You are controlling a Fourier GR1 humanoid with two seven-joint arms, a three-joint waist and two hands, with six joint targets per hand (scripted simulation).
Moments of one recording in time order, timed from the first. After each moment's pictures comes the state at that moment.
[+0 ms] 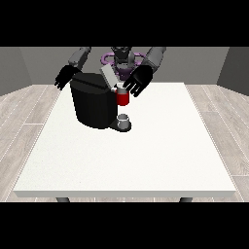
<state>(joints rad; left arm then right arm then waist) -1.16 0.43 0.12 -0.60 -0.67 -0.14 -0.13 -0.32 -0.05 -0.07 -1.38 -0.04 -0.15 -0.06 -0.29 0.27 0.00</state>
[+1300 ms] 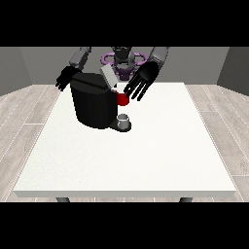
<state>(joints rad) -1.16 0.47 0.06 -0.60 -0.75 -0.21 -0.18 -0.33 -0.04 -0.07 -1.35 -0.03 -0.18 -0.07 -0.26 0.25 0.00</state>
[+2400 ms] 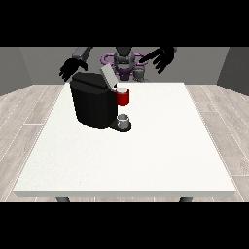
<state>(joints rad) -0.93 0.24 0.26 -0.66 -0.49 -0.22 -0.18 -0.14 -0.05 -0.12 -1.29 -0.08 -0.17 -0.10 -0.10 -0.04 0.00</state>
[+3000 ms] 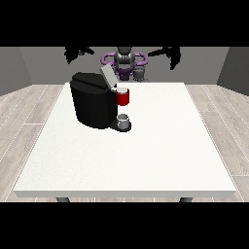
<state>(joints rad) -0.67 0.11 0.36 -0.70 -0.31 -0.25 -0.23 -0.12 -0.14 -0.10 -1.39 -0.08 -0.07 -0.03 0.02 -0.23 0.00</state>
